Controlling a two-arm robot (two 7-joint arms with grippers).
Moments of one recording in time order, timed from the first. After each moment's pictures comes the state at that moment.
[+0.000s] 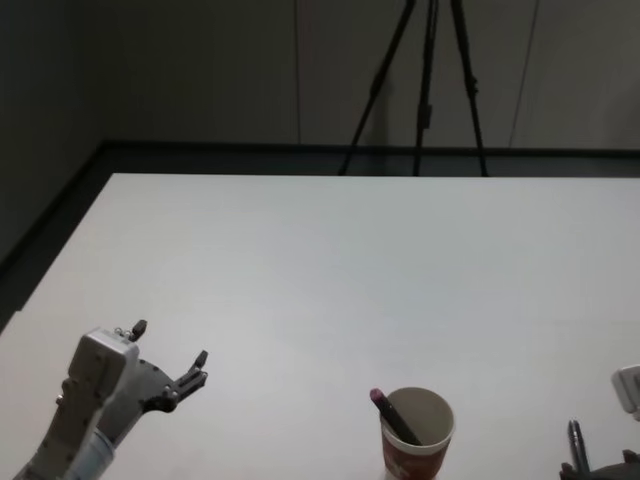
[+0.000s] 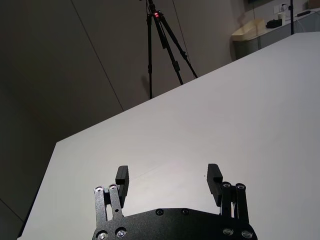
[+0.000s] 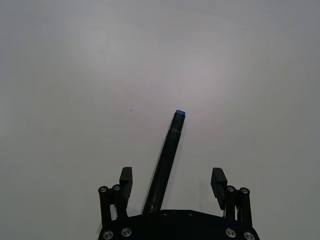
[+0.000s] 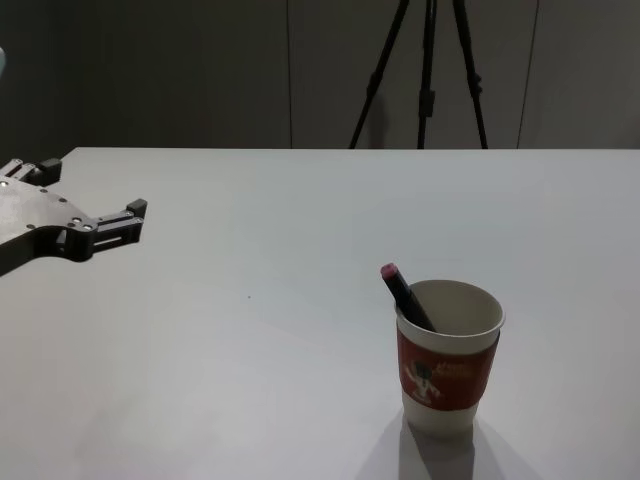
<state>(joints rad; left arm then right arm) -0.20 0.60 0.45 -1.41 -0.25 -0.12 0.03 0.15 0.26 -0.09 -1.33 0.07 0.57 0.15</state>
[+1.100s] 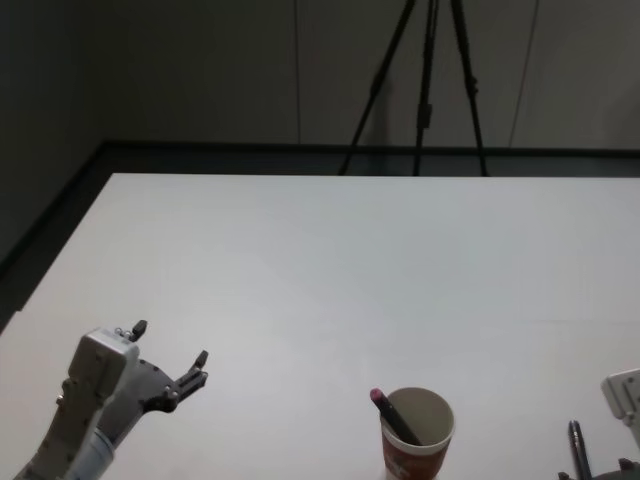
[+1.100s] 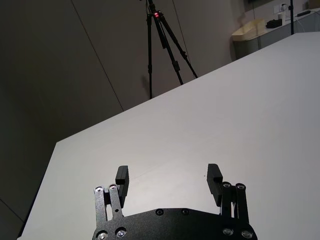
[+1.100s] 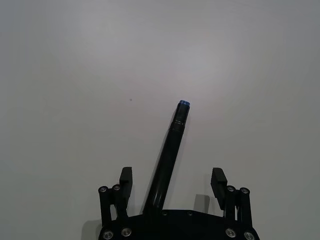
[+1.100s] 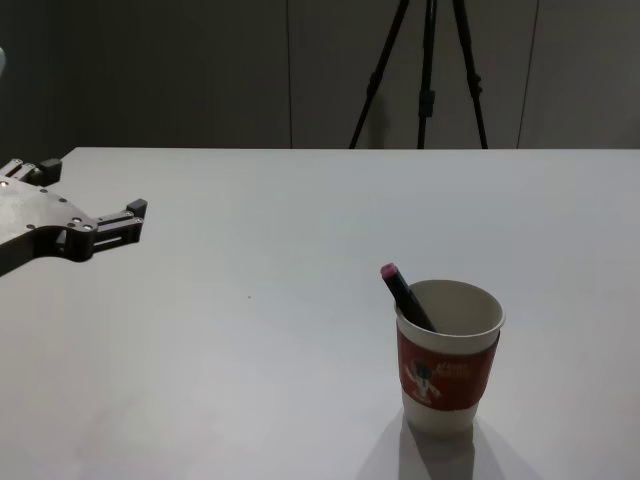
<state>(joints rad) -0.20 0.60 0.45 -1.41 -0.25 -0.12 0.03 0.18 0.23 -0.08 -1.26 0.00 0.57 0.17</state>
